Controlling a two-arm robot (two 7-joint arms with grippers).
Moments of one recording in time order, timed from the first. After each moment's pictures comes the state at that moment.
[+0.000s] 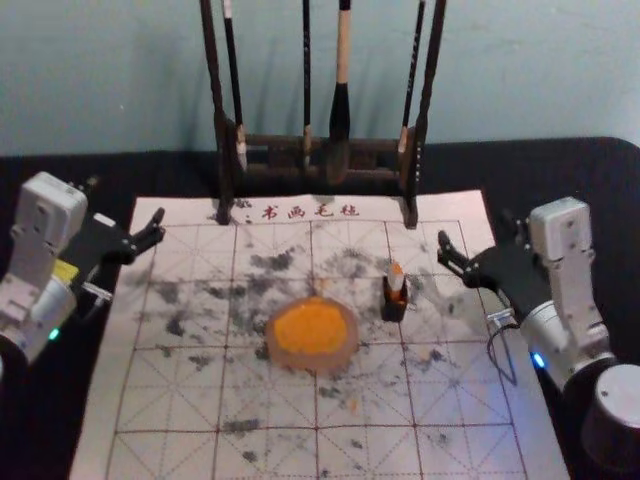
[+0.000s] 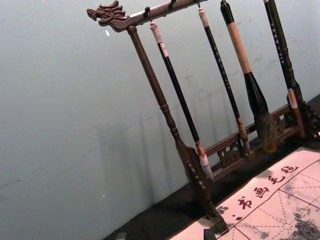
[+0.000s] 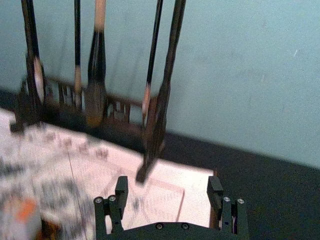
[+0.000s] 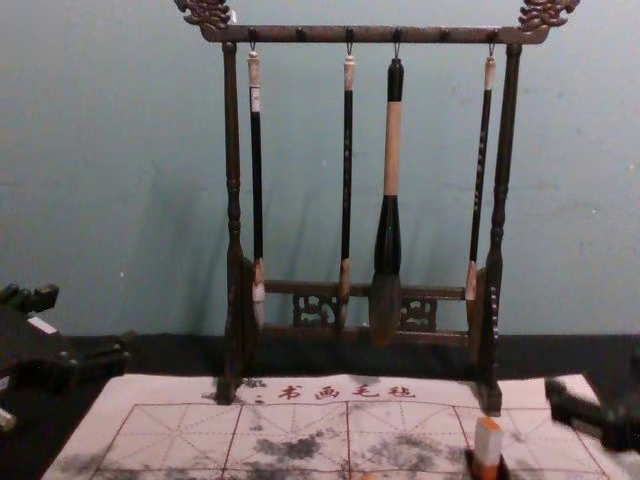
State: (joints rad) left arm -0.20 0.60 0.45 -1.41 -0.25 -0.12 0.03; right arm 0.07 0.26 -0.23 -1.40 0.10 -0.10 0.07
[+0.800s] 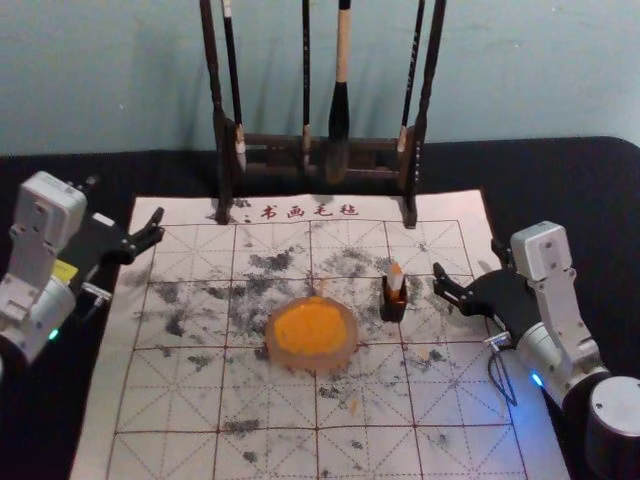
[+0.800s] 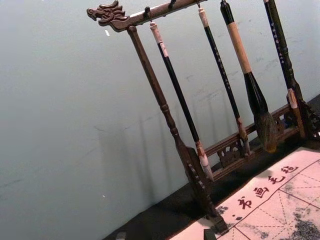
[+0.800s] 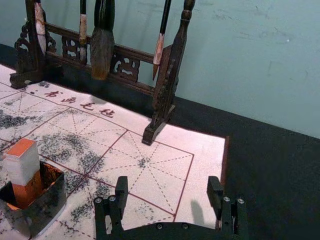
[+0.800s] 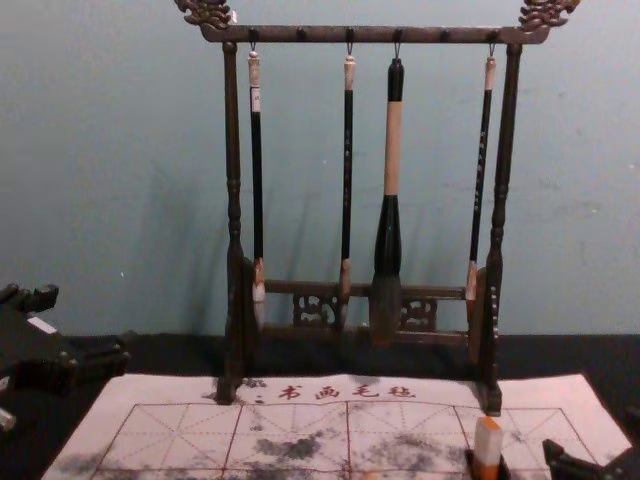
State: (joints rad) left arm -0.20 0.60 0.45 -1.41 -0.25 -0.12 0.03; right arm 0.08 0.27 -0.24 -1.32 0.06 -0.07 0.10
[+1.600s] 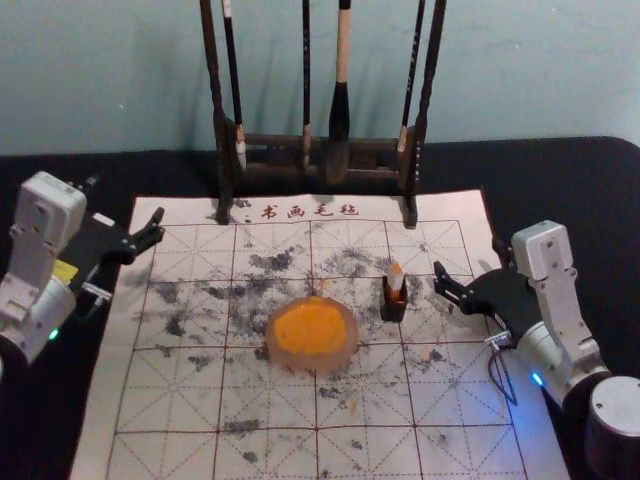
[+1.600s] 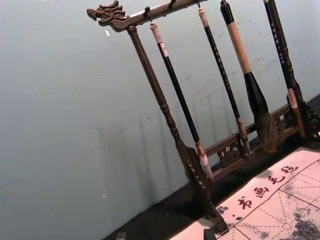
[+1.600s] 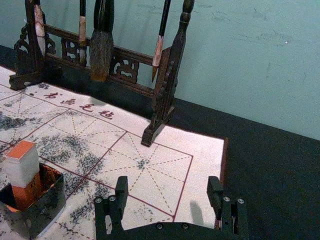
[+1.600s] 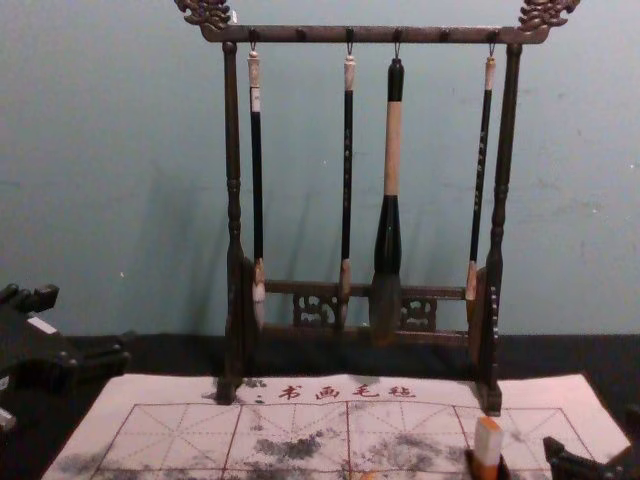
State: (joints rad) left arm -0.20 0.60 0.45 -1.41 -0.25 -0.12 0.03; right arm 0.08 0.27 -0.24 -1.33 0.06 -0.08 0.10
